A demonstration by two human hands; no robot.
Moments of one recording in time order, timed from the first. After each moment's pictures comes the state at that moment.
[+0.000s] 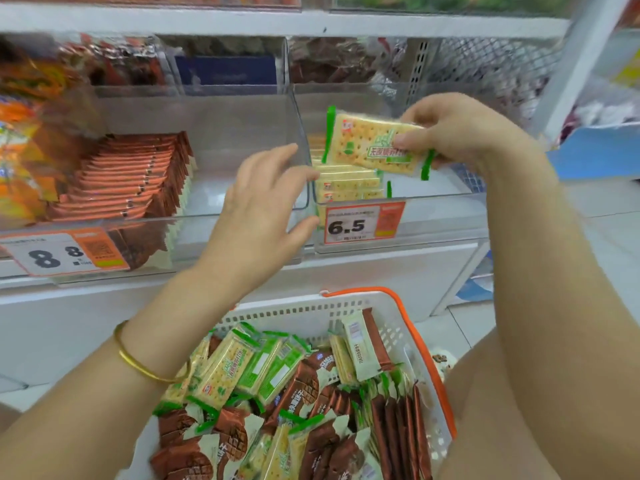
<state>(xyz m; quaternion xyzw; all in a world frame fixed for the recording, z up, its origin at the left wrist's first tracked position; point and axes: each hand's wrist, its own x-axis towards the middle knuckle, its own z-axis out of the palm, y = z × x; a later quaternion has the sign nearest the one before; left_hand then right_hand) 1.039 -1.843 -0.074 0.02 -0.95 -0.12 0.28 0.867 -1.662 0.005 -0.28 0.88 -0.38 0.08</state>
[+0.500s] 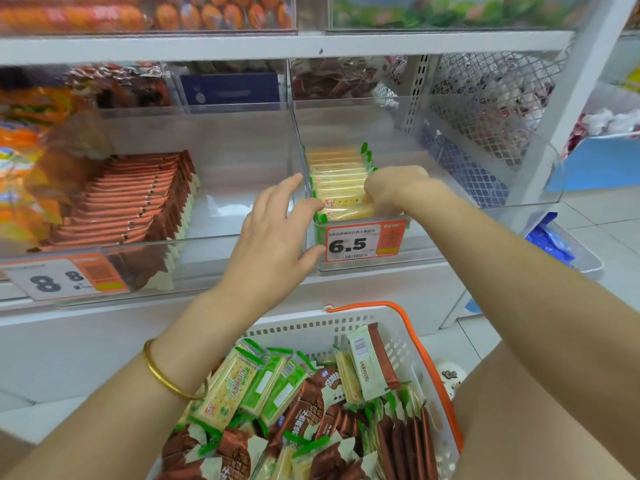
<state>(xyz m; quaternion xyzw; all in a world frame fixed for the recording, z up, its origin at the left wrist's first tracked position) 1.024 -1.832 -0.084 0.05 -0.96 -0.12 0.24 0.840 -1.726 -0.051 -0.33 0.93 0.11 0.07</state>
